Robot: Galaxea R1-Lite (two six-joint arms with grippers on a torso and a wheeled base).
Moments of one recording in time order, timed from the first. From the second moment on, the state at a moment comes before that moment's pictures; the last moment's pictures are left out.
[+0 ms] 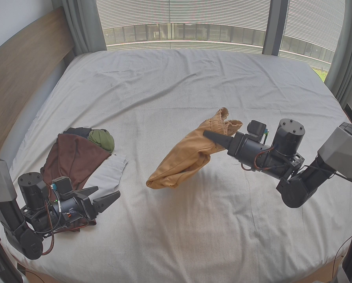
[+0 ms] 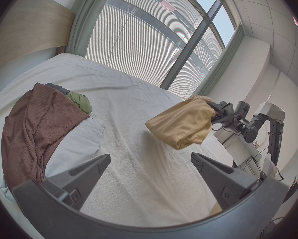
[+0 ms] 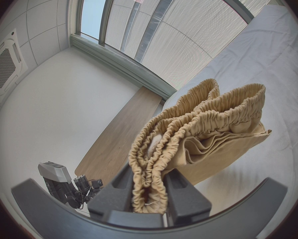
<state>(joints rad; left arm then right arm) -0.16 1.96 -0.14 -1.55 -0.45 -0.27 0.44 2.15 -0.90 -1.34 0.51 0.74</state>
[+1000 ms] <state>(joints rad) -0.16 1.96 -0.13 -1.55 -0.46 -0.27 0.43 2.26 -1.45 -0.96 0.50 0.74</state>
